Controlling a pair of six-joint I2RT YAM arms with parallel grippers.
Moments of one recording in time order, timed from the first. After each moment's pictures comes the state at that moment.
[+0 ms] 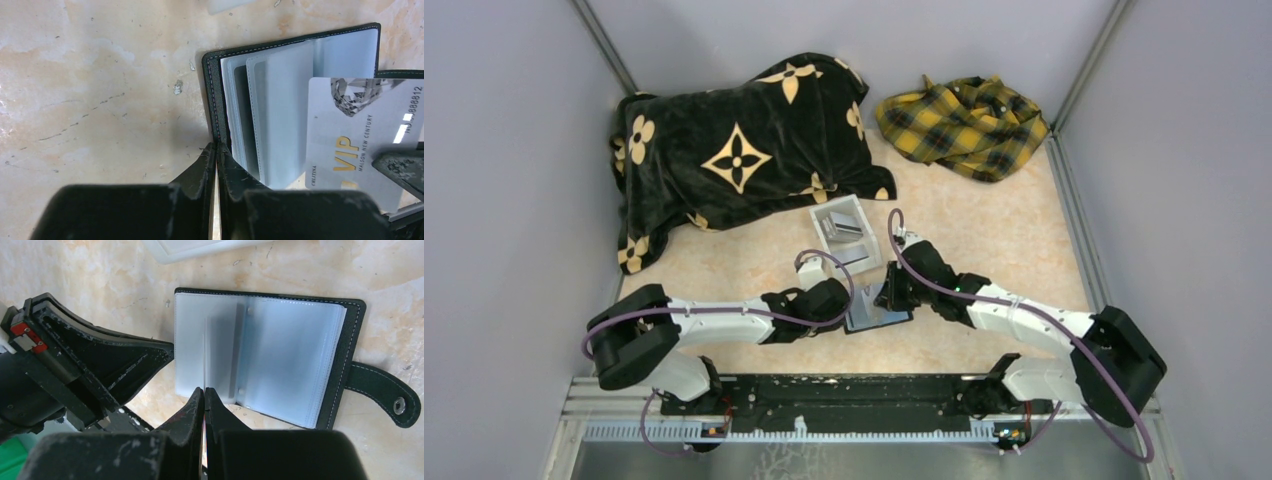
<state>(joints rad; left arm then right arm) -1.11 1.46 0.61 -0.10 -0.39 -1.14 0.80 1.18 0.58 -0.15 -0.10 0.70</state>
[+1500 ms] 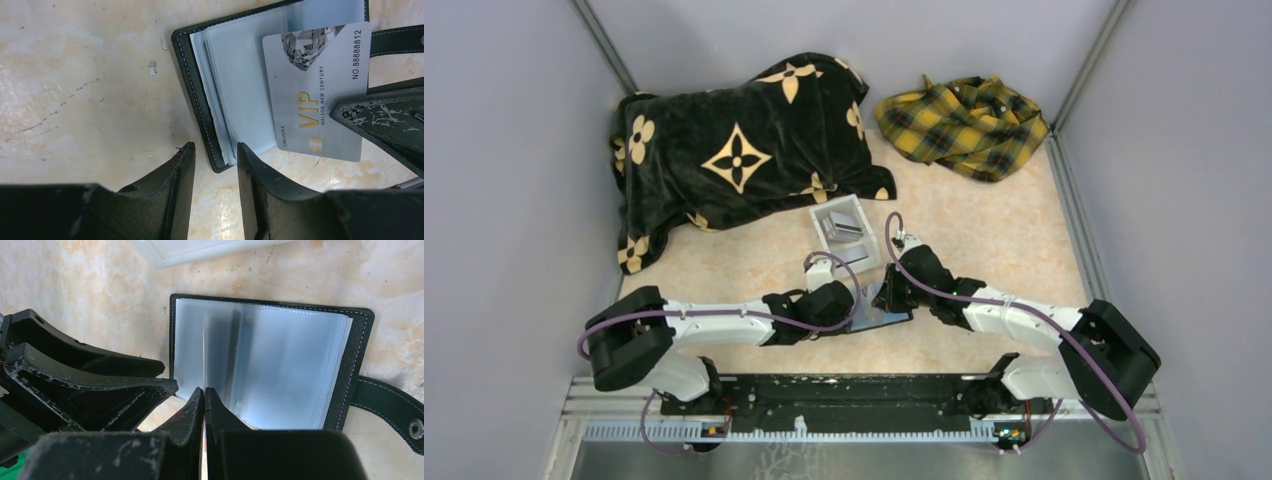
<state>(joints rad) -1.15 1.43 0.64 -0.15 -0.38 -1.06 0.80 1.23 0.52 -0.02 -0.10 0.71</state>
